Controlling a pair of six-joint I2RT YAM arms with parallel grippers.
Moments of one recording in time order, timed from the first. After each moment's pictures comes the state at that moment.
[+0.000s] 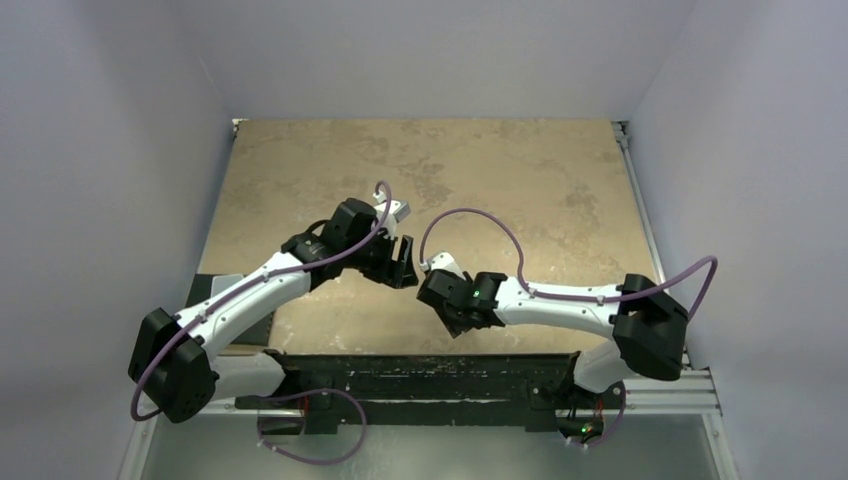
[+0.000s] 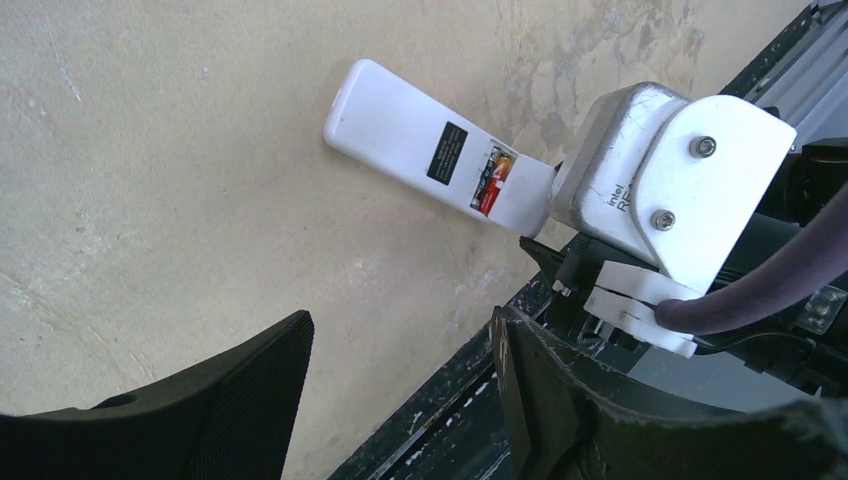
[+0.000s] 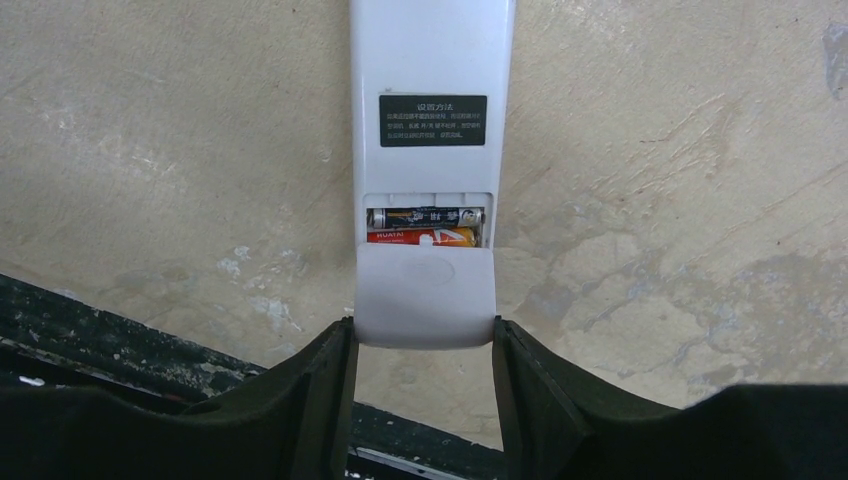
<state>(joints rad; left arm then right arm) -0.65 1.24 0.91 -0.47 0.31 -0.35 1.15 1.48 0.93 -0.71 0.41 0.51</state>
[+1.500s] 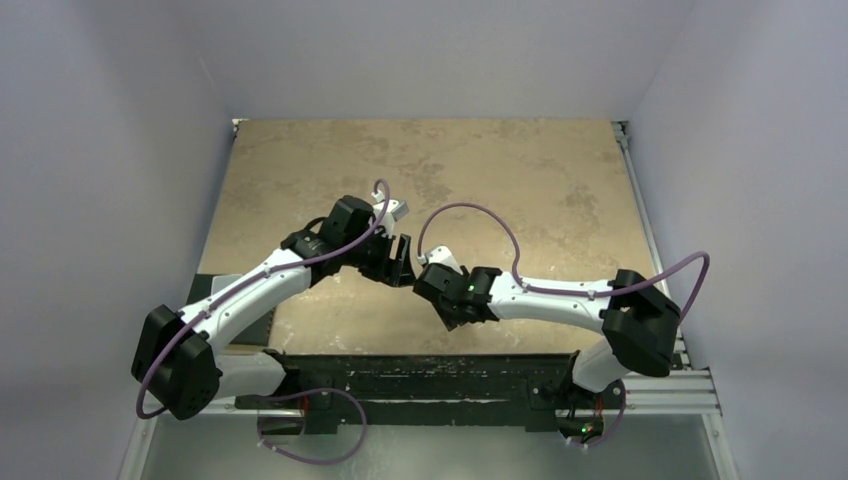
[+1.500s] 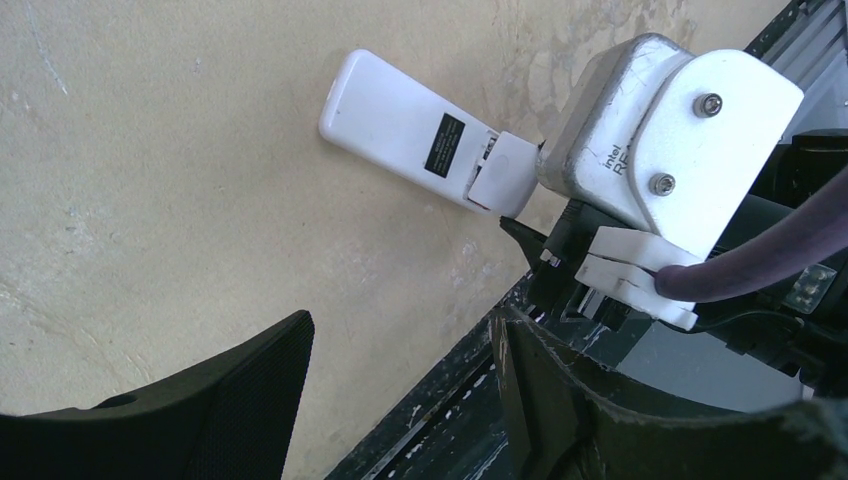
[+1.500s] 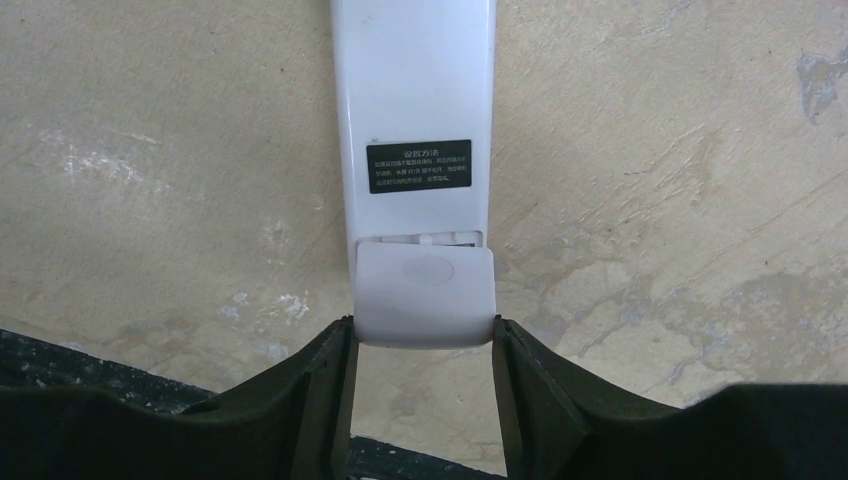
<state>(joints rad) -0.62 1.26 0.91 -0.47 0.37 -0.33 1.12 1.53 0.96 -0.69 0.43 0.50</state>
